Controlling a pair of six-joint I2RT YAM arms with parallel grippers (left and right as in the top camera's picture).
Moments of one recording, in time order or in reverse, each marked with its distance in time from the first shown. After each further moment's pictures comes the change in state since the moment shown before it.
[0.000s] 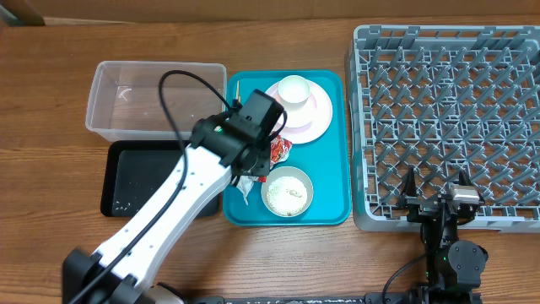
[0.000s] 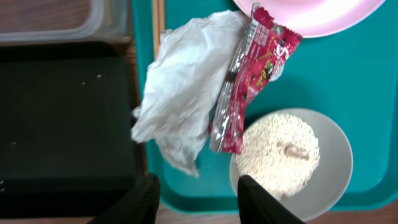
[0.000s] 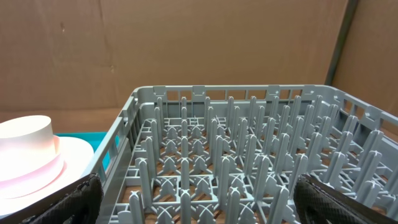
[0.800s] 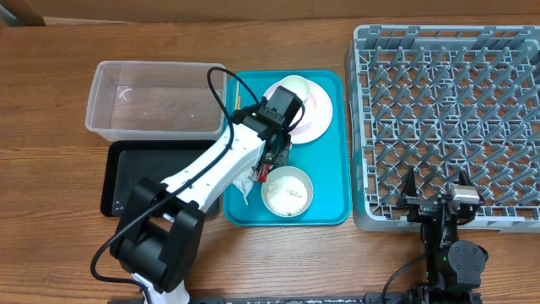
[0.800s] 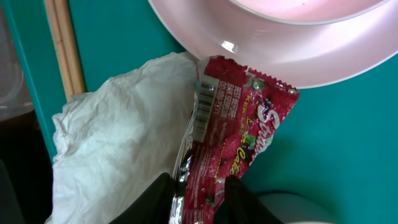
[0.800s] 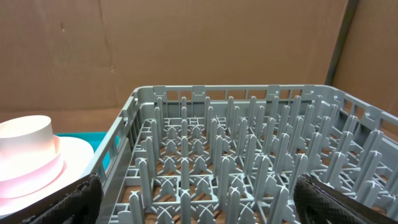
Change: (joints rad) left arm 0.000 0.297 -0.002 0.286 0.034 0.101; right arm 0.000 0.000 0.000 0.000 0.000 0.000
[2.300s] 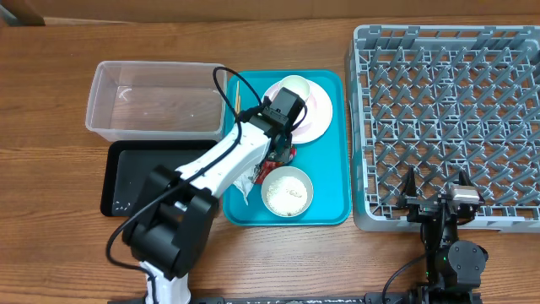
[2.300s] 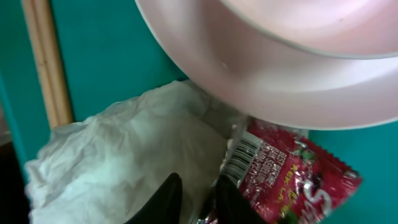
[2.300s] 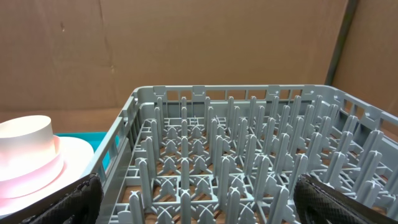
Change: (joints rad) left arm 0.000 0.094 0.000 0.084 -0.050 0.002; right arm 0.000 0.000 0.000 0.000 -0.001 0.000
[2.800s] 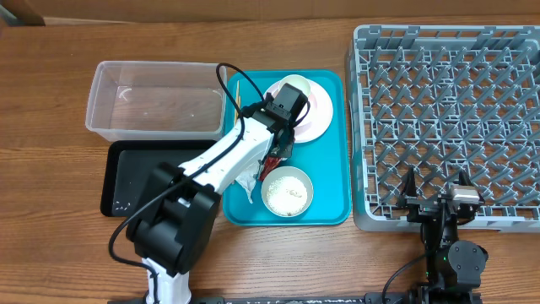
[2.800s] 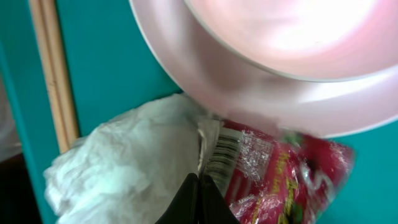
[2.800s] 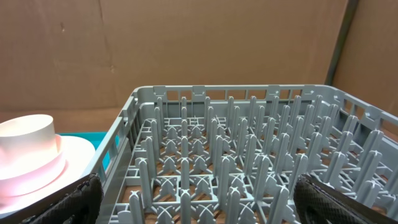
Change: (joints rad) left arm 0.000 -0.004 0.061 -0.030 -0.001 -0.002; right arm 0.000 0.000 0.000 0.000 0.000 0.000
